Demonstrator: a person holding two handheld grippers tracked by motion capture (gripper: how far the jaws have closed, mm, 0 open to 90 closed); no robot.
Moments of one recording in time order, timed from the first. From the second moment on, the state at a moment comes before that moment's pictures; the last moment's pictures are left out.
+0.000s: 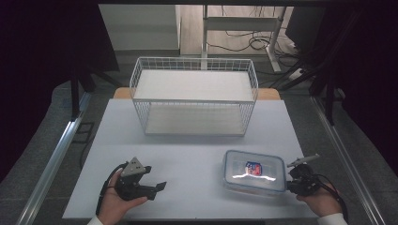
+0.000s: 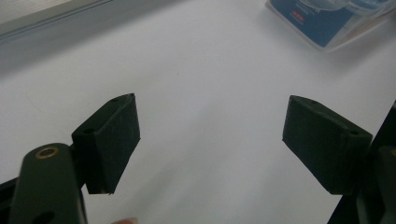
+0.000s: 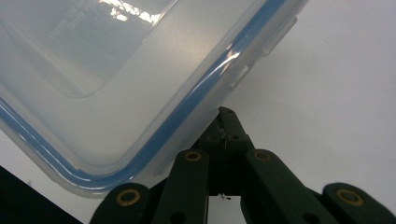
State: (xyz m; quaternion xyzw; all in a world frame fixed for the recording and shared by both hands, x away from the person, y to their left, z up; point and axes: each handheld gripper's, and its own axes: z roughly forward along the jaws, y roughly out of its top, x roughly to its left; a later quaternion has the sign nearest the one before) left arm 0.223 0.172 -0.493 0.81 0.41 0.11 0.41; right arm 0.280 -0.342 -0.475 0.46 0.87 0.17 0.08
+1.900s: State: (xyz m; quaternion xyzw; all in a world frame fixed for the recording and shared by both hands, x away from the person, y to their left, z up) left arm 0.229 0.185 -0.495 0.80 0.42 0.12 0.41; right arm 0.331 -0.173 -0.481 0.27 0.93 0.20 0.13
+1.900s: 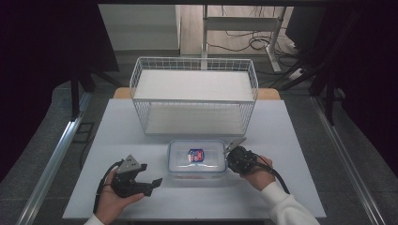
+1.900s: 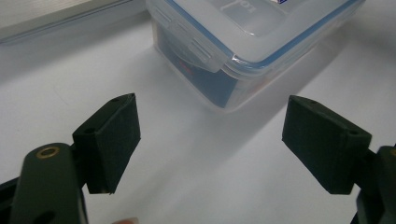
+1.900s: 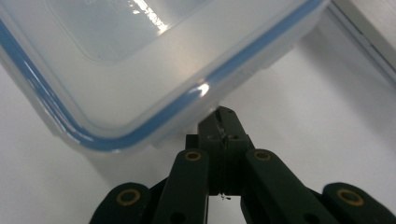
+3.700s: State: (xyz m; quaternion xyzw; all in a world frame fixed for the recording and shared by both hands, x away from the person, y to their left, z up) left arm 0.275 0.185 -0.480 0.74 0.47 0.01 0.48; right arm 0.316 -0.241 -0.458 0.41 0.79 0.45 0.05
